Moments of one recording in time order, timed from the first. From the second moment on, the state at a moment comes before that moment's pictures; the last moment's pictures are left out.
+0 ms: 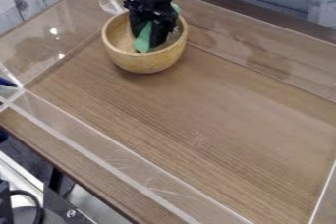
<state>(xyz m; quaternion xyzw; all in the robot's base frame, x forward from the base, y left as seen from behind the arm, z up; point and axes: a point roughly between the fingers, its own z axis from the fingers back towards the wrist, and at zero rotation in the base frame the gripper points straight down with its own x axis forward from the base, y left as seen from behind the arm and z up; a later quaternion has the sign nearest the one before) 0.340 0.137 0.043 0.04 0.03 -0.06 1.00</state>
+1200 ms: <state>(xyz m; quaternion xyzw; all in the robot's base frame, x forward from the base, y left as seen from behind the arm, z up) 0.335 0.132 0.032 0.02 0.06 -0.04 1.00</state>
